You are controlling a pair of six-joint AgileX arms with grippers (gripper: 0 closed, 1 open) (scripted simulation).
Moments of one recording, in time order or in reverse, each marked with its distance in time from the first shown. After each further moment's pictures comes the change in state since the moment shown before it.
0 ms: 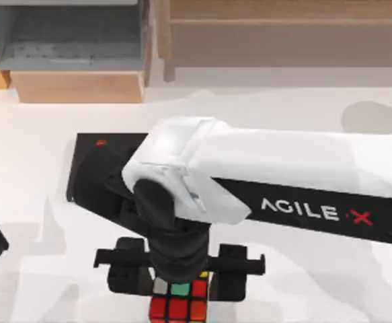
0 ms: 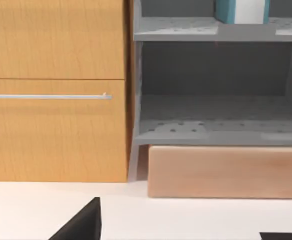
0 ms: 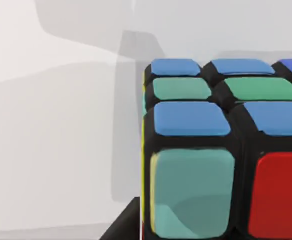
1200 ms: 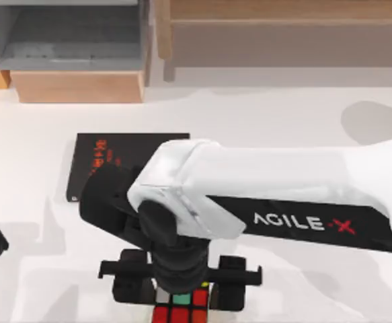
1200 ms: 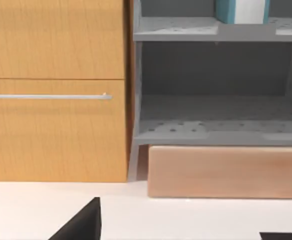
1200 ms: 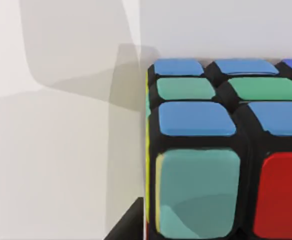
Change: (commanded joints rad) left arm 0.000 0.000 0.000 0.000 0.000 0.000; right arm 0.003 0.028 -0.075 0.103 -0.001 0.000
